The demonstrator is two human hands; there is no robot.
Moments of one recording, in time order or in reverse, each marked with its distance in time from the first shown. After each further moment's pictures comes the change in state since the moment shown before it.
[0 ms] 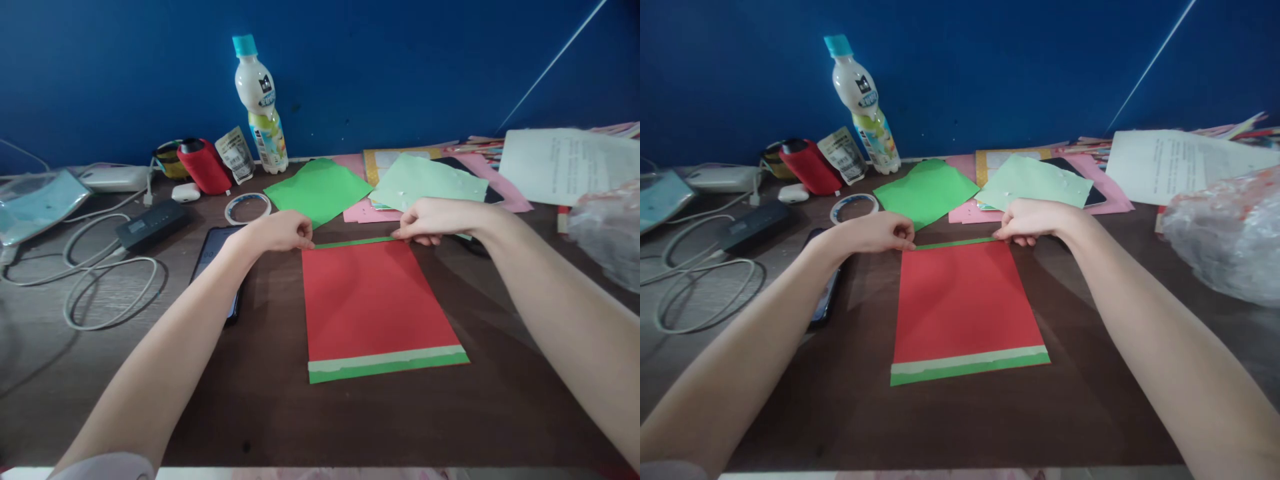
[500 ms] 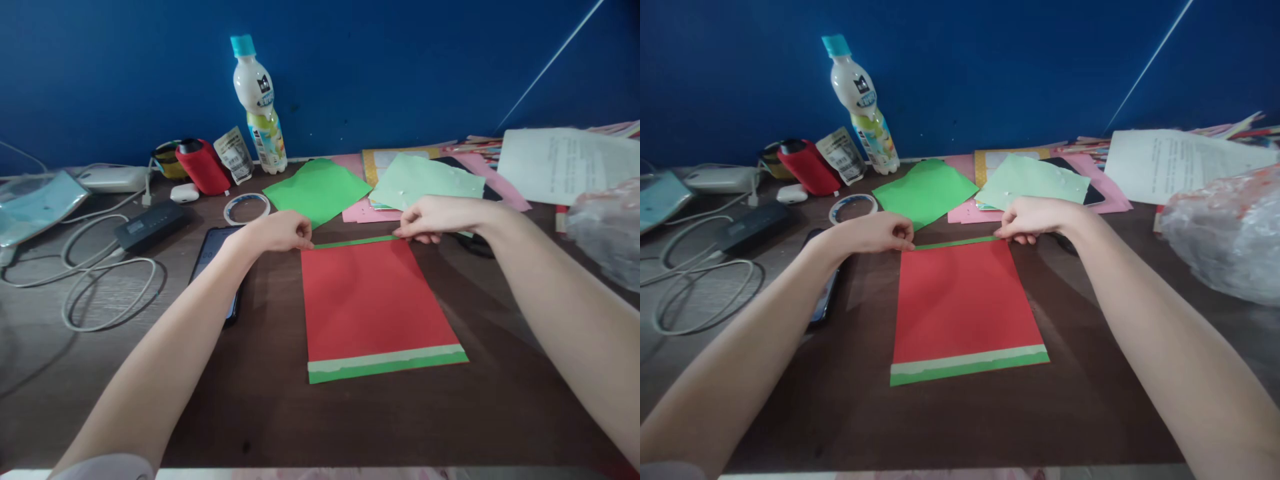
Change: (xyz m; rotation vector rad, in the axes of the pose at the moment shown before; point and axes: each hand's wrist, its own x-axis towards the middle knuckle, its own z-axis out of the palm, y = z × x) left_hand -0.001 0.000 0.001 -0.005 -0.008 -0.013; right_hand 0.001 0.007 -0.002 0.059 -0.009 -0.033
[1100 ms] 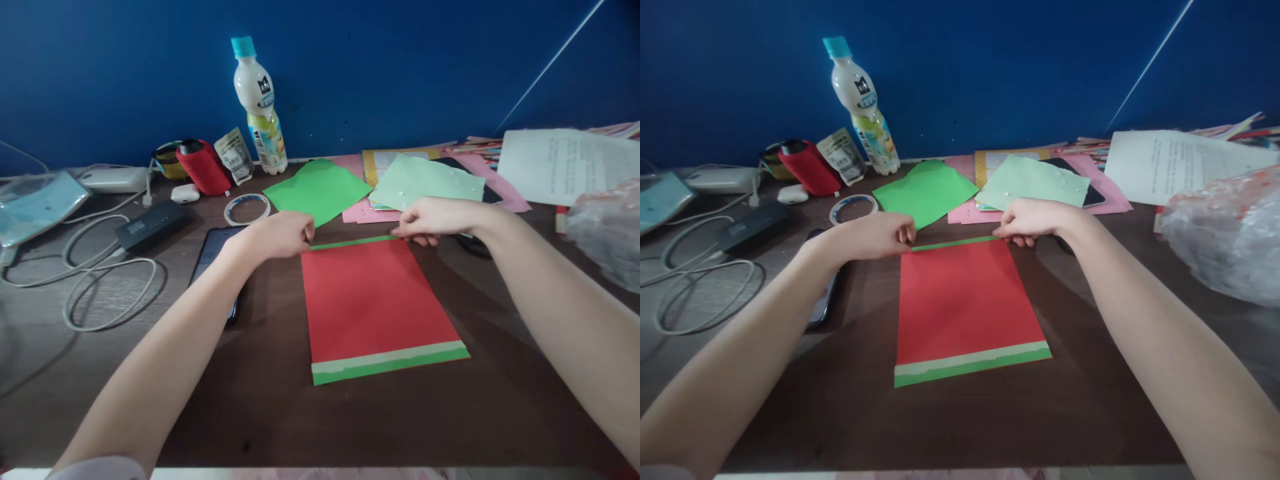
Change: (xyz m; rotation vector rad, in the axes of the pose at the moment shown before) left_hand -0.010 0.015 -0.001 0.146 0.092 0.039; right_hand -0.001 -0.004 0.001 -0.009 0.005 -0.003
